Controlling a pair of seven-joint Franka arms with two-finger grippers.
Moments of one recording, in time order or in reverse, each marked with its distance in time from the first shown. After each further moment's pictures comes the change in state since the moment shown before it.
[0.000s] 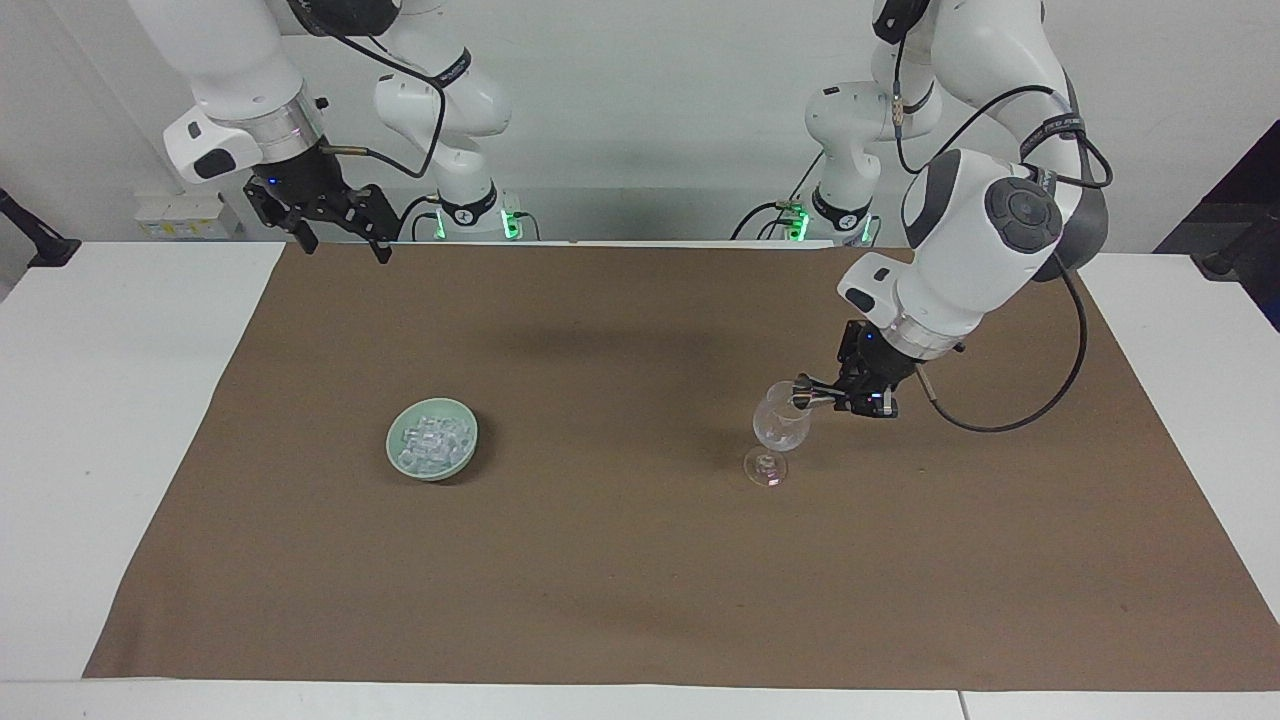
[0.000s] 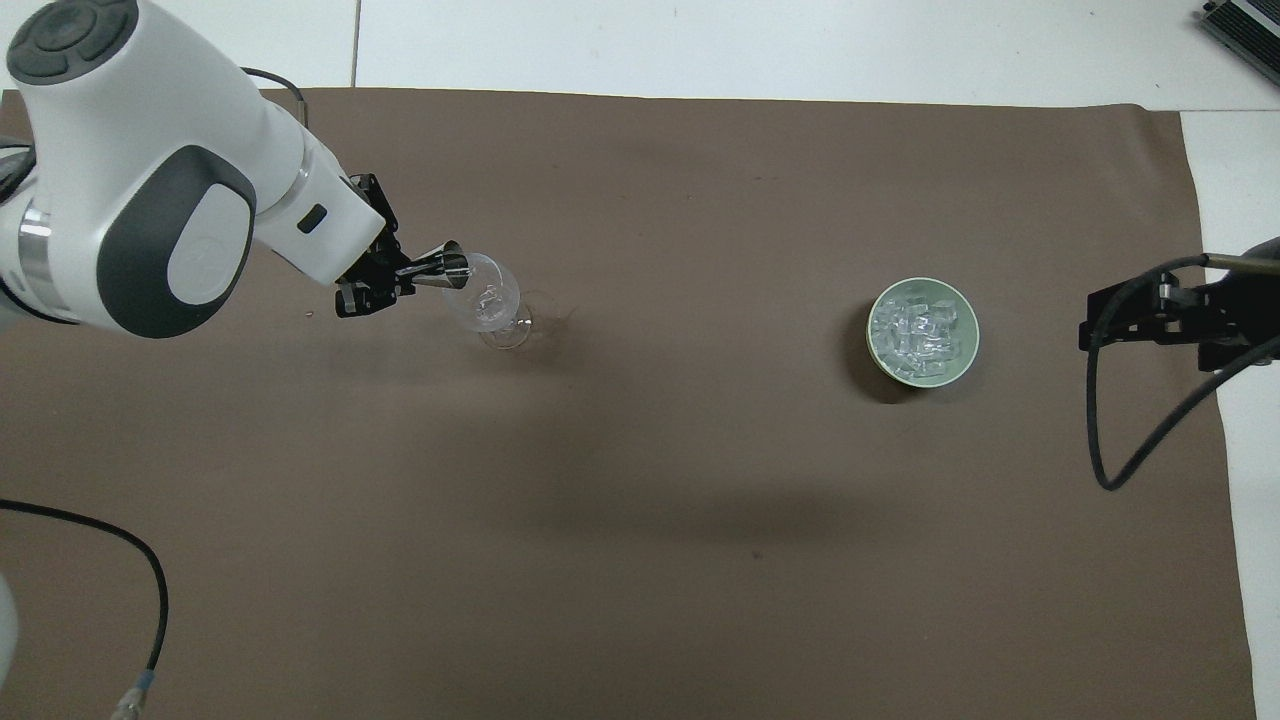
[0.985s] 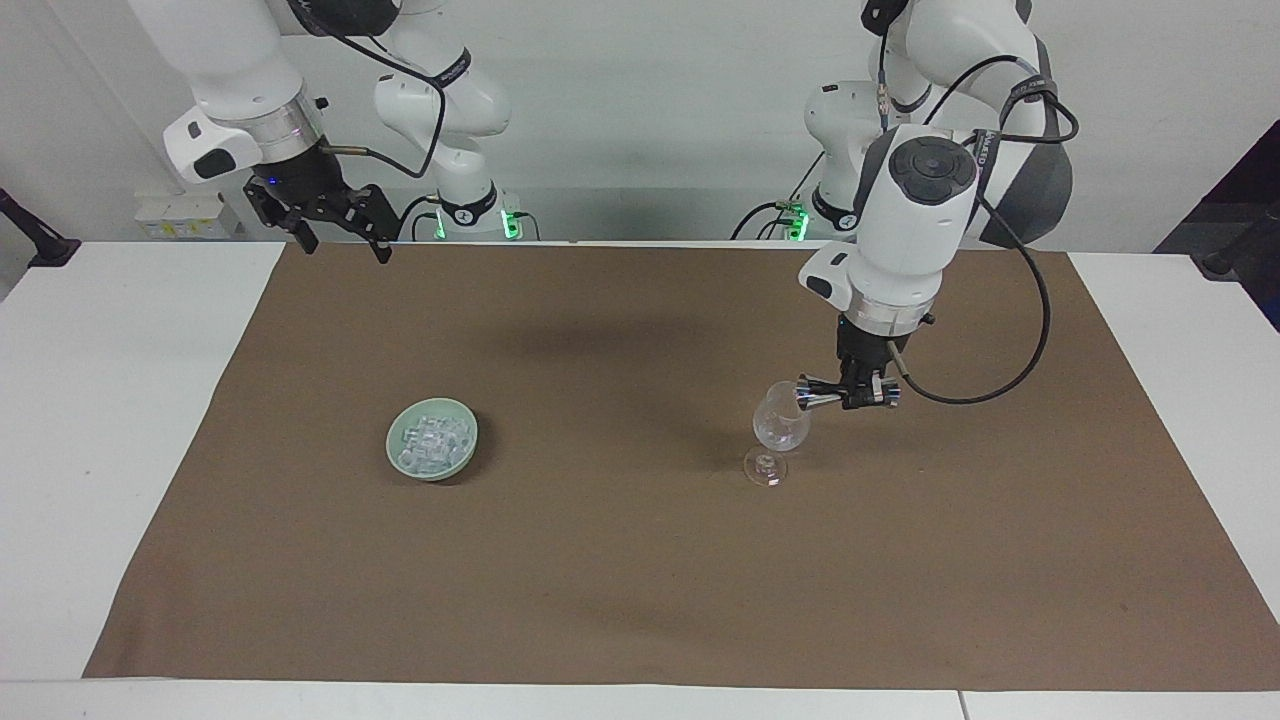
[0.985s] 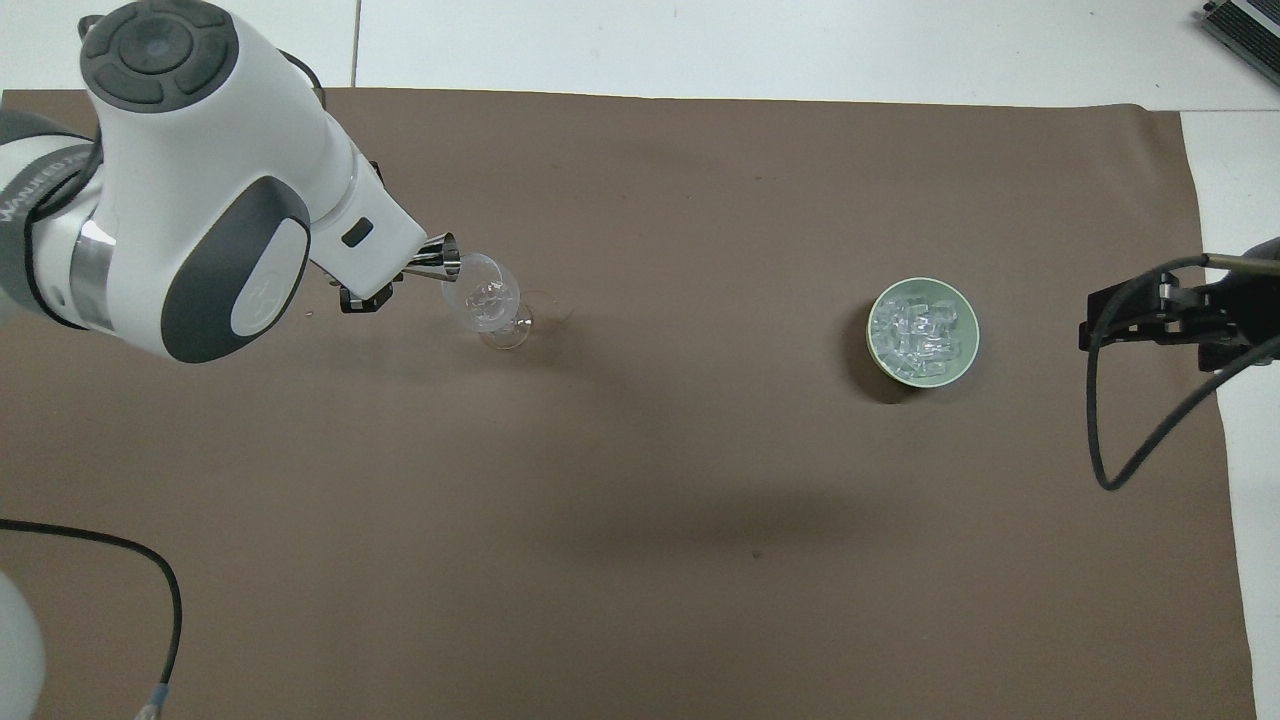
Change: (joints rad) left arm -0.099 -0.022 0.001 0.006 0.256 -0.001 -0.106; right arm 0.000 0.000 0.000 0.000 0.000 0.000 0.000
